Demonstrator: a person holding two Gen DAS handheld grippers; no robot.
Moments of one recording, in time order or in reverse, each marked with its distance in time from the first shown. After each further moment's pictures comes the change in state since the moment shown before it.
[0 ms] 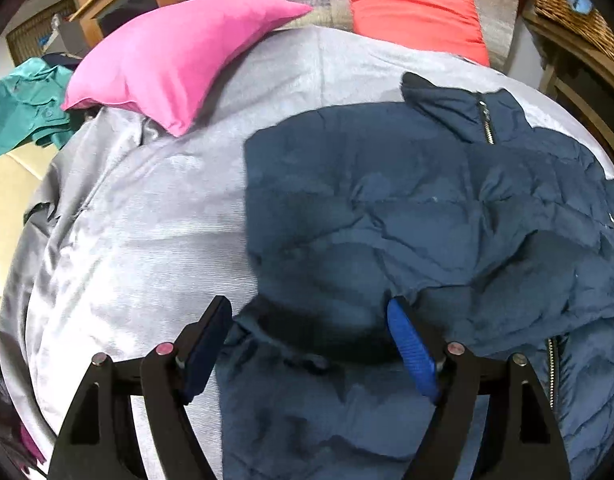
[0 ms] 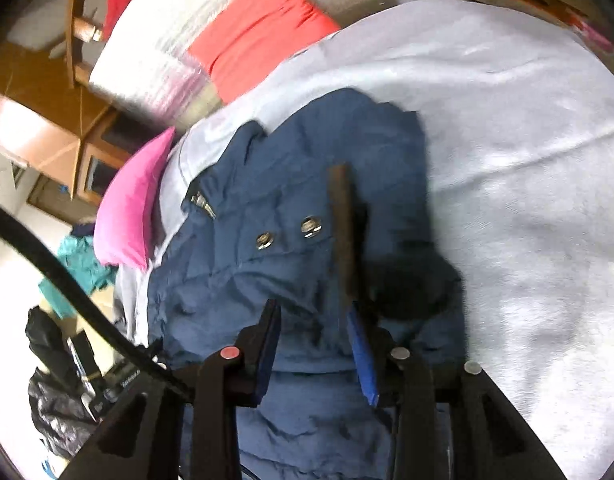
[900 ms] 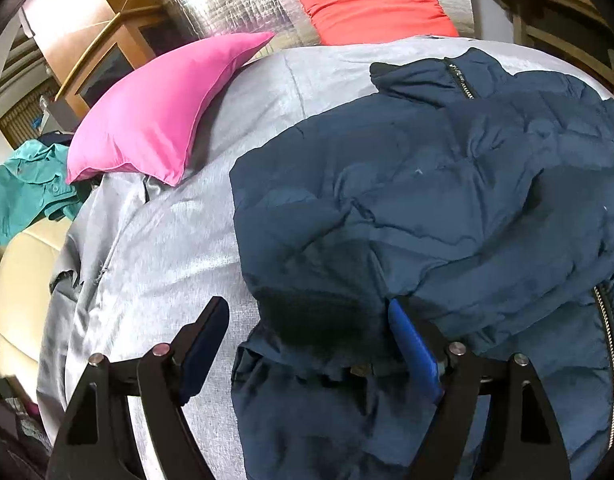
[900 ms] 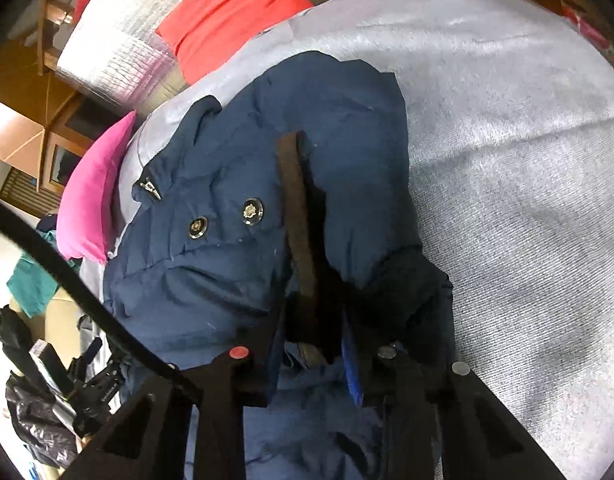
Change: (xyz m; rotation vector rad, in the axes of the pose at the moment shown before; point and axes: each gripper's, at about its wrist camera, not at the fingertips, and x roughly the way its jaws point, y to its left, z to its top) left arm 0.012 -0.033 -0.014 0.252 -0.111 0.130; right arm 0.040 -0.005 0.005 -0.012 0.061 -0.117
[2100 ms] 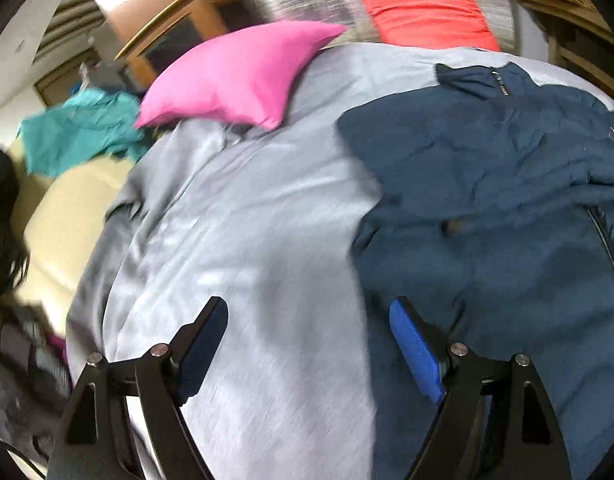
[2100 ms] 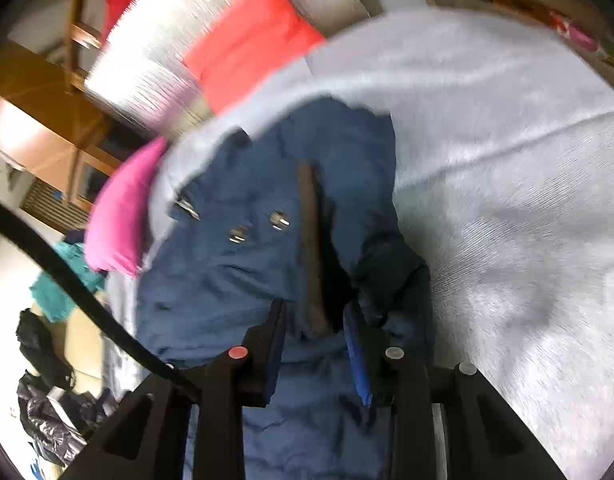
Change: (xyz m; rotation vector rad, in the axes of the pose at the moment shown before) left arm -0.067 0.079 -0.089 -0.158 0.032 0.081; right arm -0.062 -0.008 -0.026 -0.011 -0.147 0.115
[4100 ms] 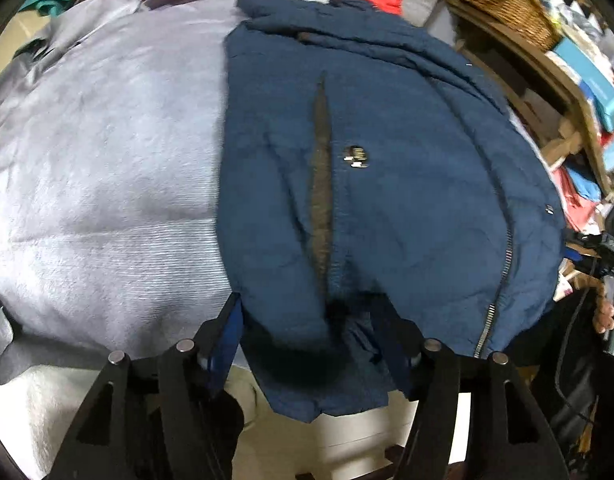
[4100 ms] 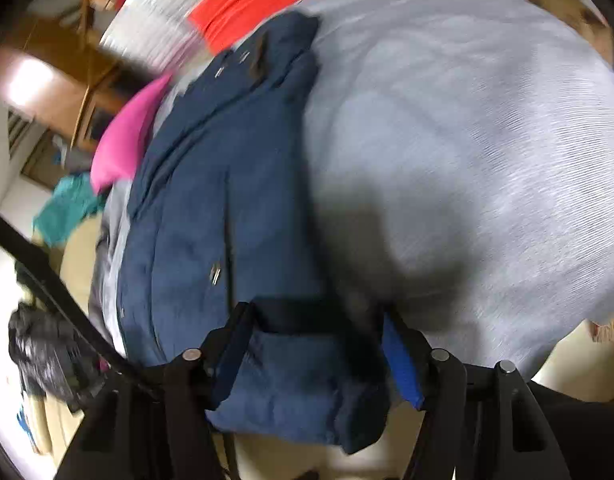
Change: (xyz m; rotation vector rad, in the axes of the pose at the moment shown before) left arm -0.049 -0.008 -0.164 -0.091 0.187 -0.633; right arm -0.077 -0.059 -0.188 -0.054 0.182 -0.041
